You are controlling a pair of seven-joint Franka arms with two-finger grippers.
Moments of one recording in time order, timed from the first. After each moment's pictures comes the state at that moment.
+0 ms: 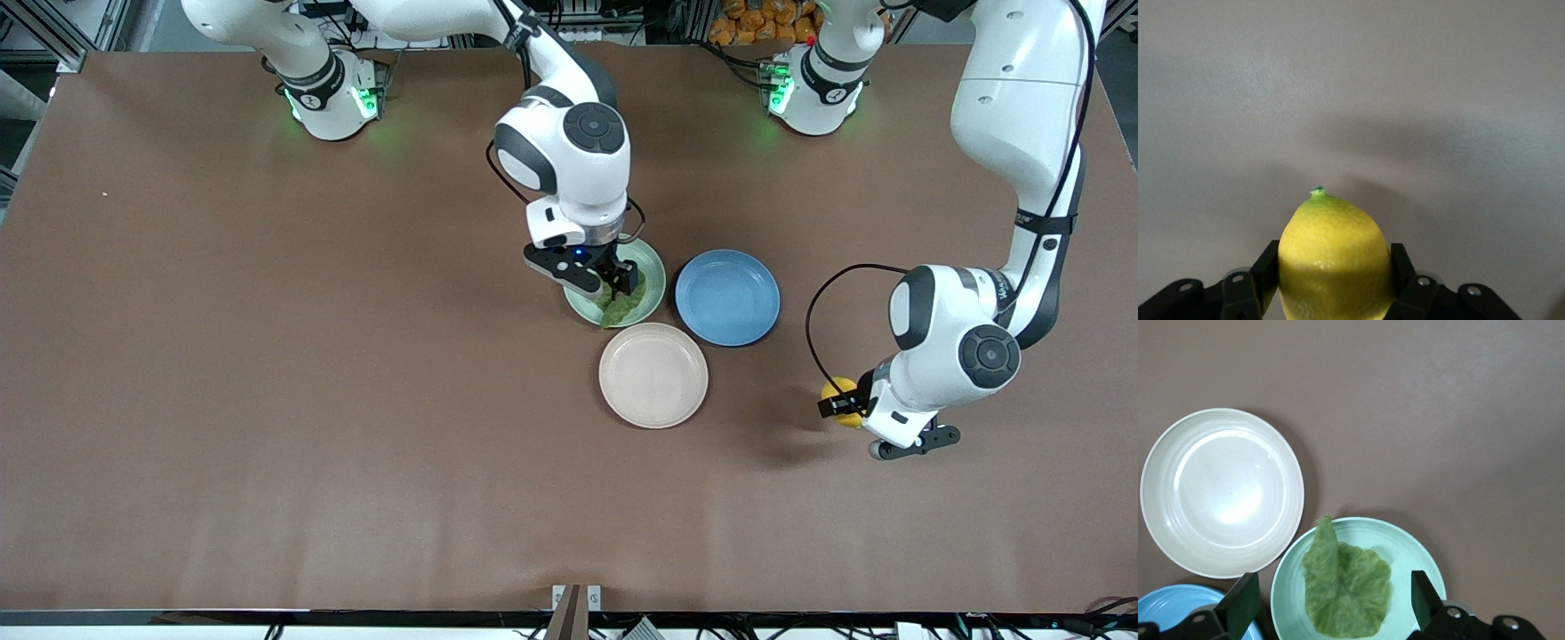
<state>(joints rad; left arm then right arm) -0.02 0.64 -0.09 -1.65 0.03 2.26 -0.33 0.94 0.65 -0.08 -1.38 -0.05 2.13 1.47</state>
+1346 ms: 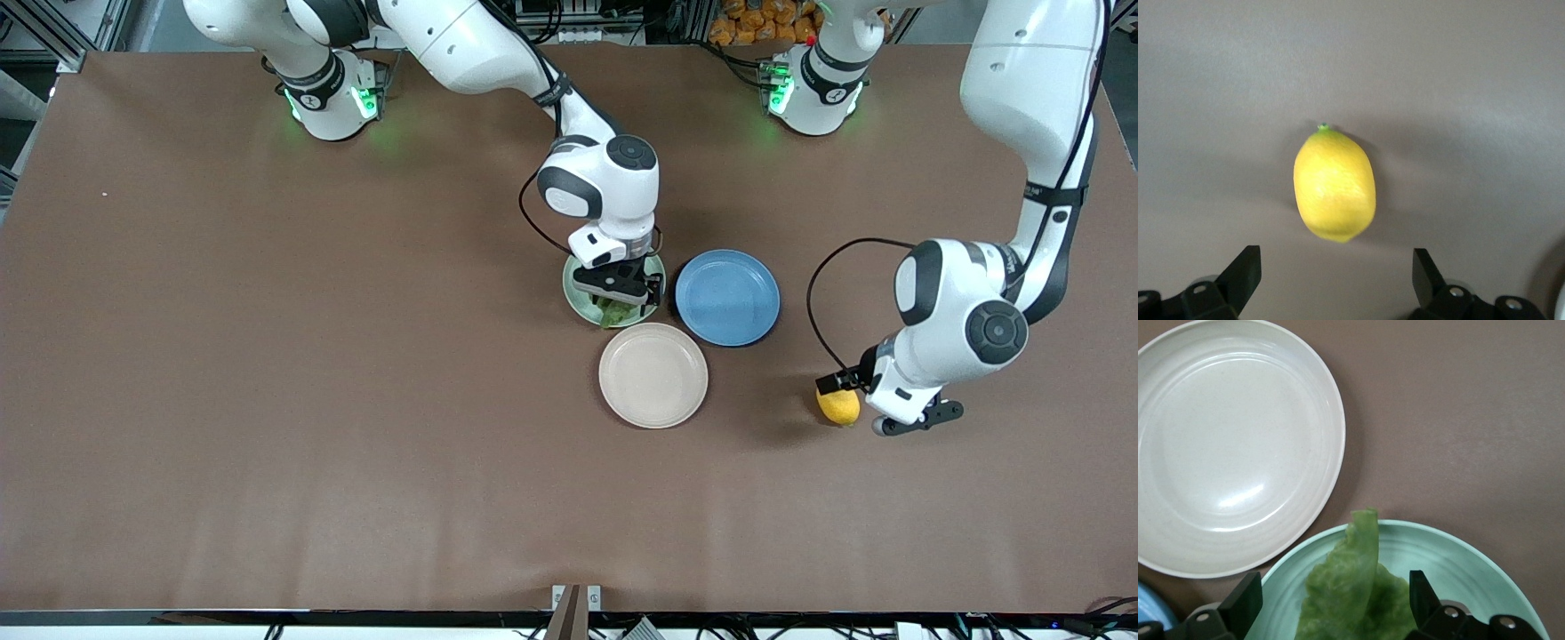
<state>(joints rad) -0.01 0.48 -0.11 -1.81 0.01 2.24 -0.36 1.02 0.89 -0.09 -1.34 -0.27 2.38 1.48</state>
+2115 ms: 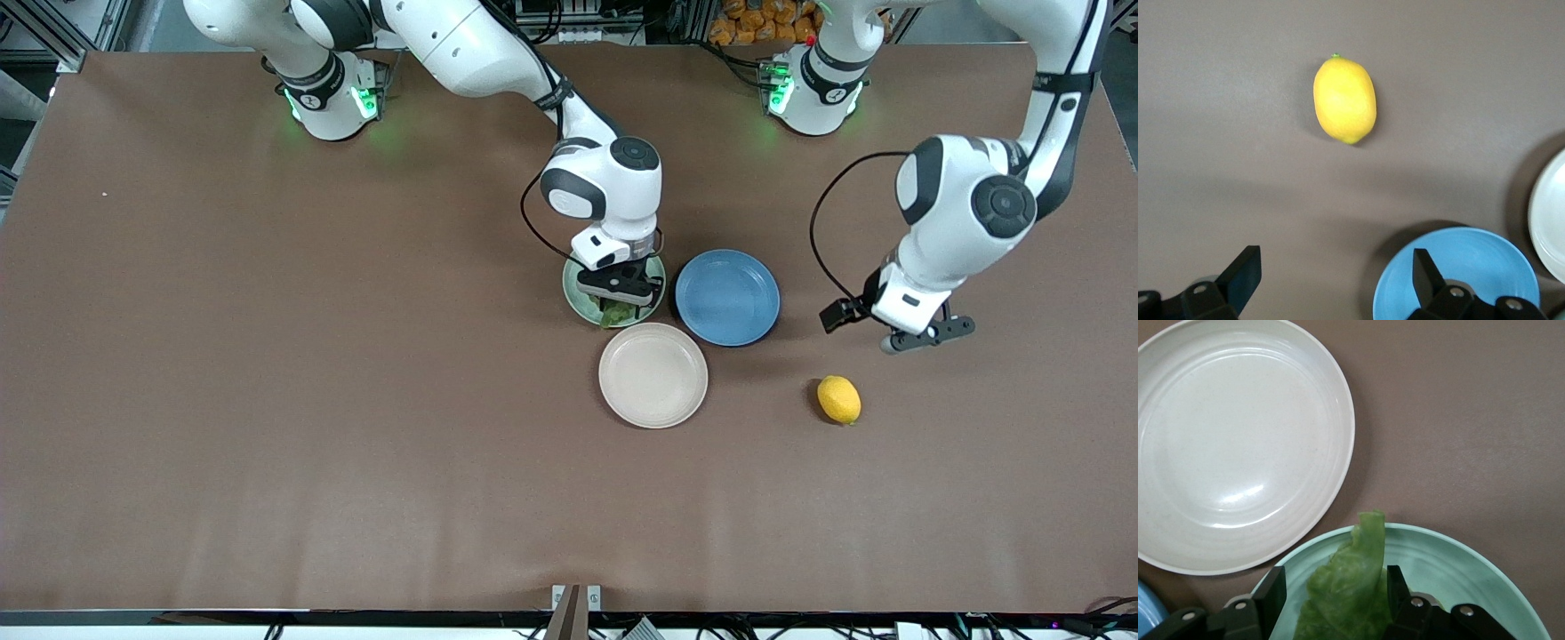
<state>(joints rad) -0.01 0.08 -0.14 -2.24 -0.02 2.39 -0.36 1.02 0.90 -0.09 -1.33 -0.30 2.38 1.46</state>
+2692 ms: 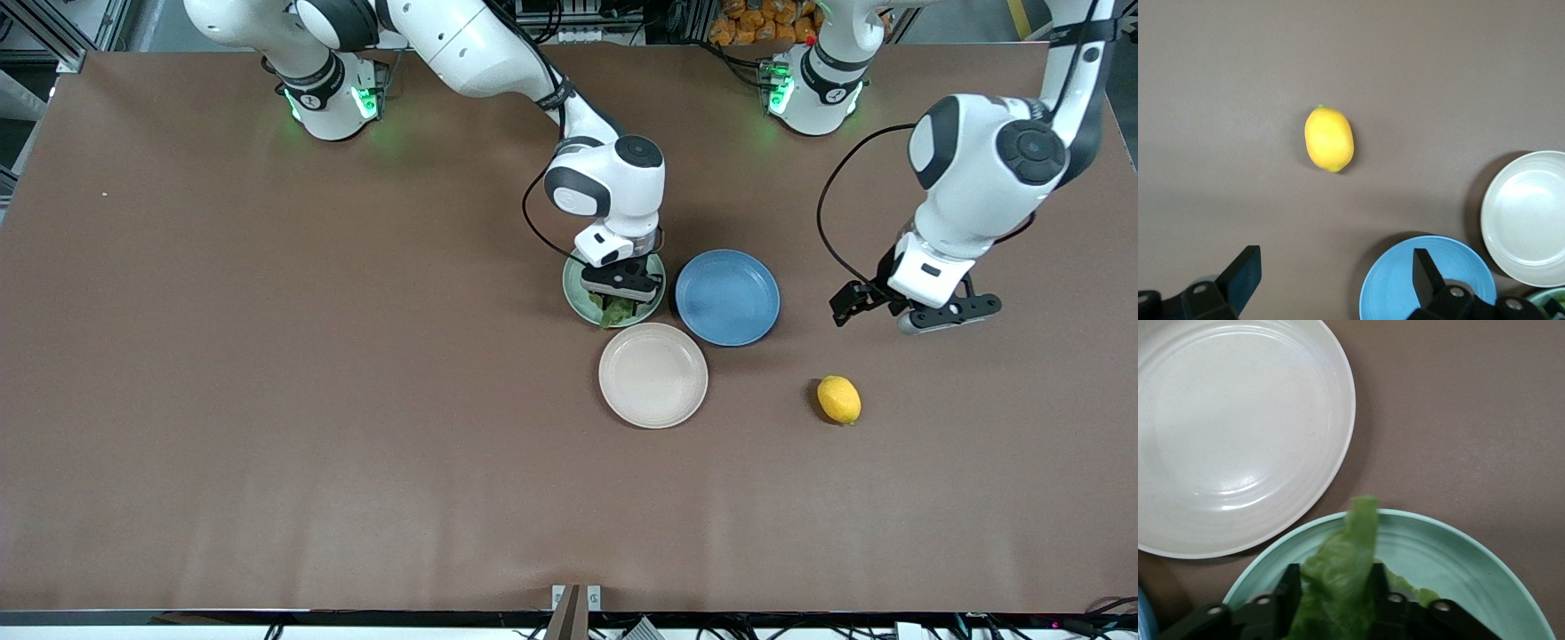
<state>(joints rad) -0.01 0.01 -0.15 -2.13 -0.02 2.30 -0.31 1.04 0.92 -0.09 -1.33 -0.32 2.38 1.45</state>
